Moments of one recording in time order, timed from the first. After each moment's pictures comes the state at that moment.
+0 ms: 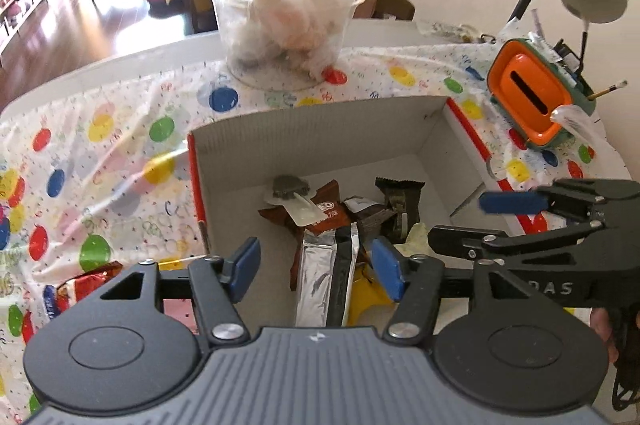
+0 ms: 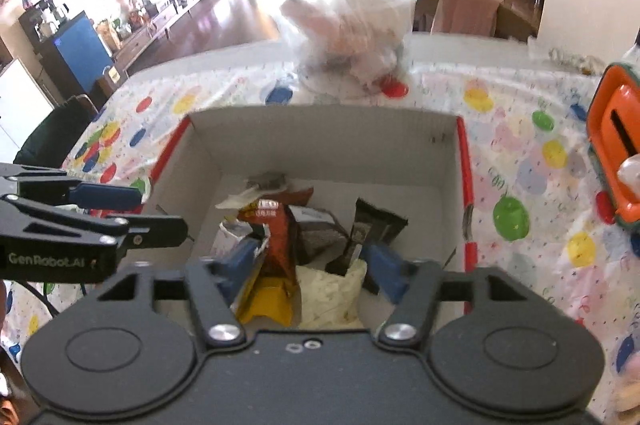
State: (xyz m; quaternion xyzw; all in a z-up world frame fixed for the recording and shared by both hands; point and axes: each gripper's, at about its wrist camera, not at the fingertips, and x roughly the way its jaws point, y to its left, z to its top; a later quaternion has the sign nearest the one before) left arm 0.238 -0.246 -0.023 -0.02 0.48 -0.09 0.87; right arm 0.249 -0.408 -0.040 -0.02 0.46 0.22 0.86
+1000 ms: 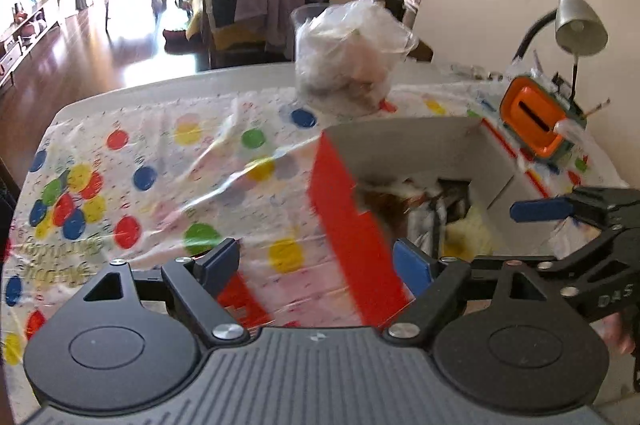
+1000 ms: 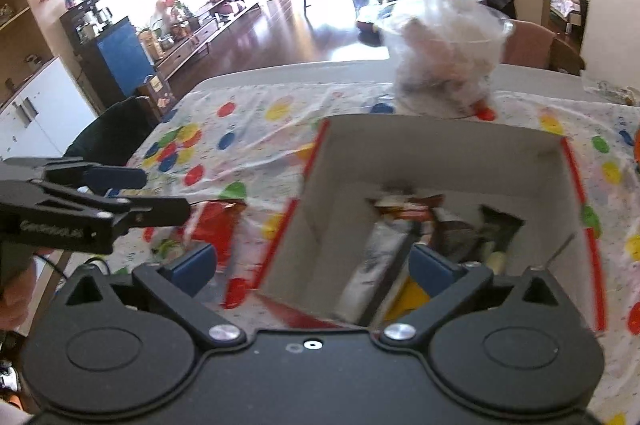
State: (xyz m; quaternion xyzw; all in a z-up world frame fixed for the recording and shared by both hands) left arm 0.165 -0.102 -0.011 -0.03 0.42 -0.11 0.90; right arm 0.179 -0.303 -0.023 -0.02 0.43 0.27 0.86
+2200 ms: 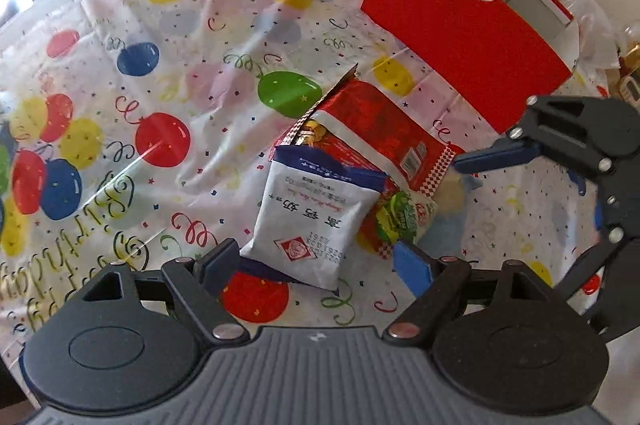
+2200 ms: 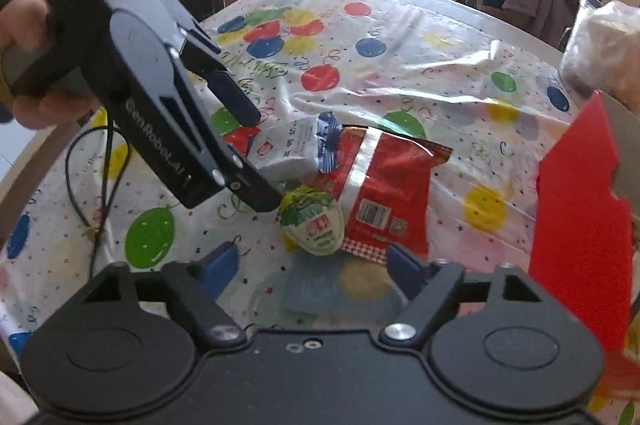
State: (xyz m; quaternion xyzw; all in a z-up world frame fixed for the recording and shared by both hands) left arm 0.230 0.055 -0.138 0.07 0.56 -0.31 0.76; right arm 0.142 -0.080 -0.133 -0.18 0.46 0.30 0.82
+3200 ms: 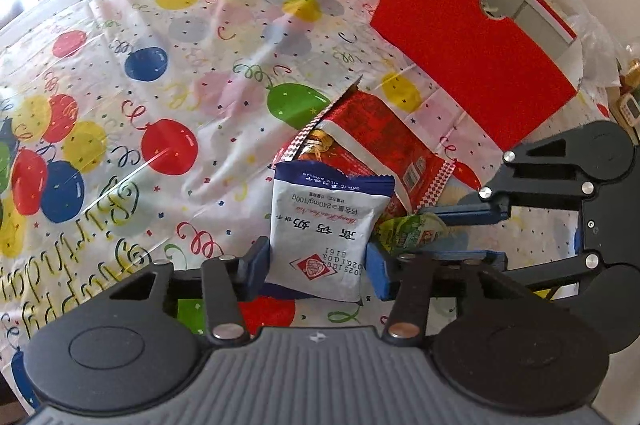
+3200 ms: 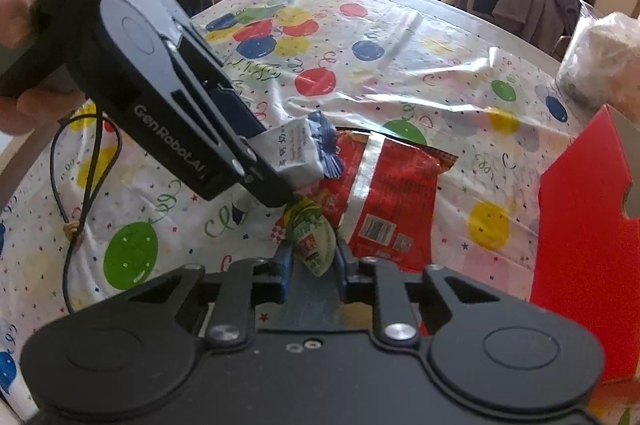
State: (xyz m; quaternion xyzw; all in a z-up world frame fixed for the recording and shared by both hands) left arm 0.232 0.060 -0.138 0.05 0.54 -0.30 0.78; right arm 0.148 -0.066 -0.143 -0.19 0.45 0.28 0.83
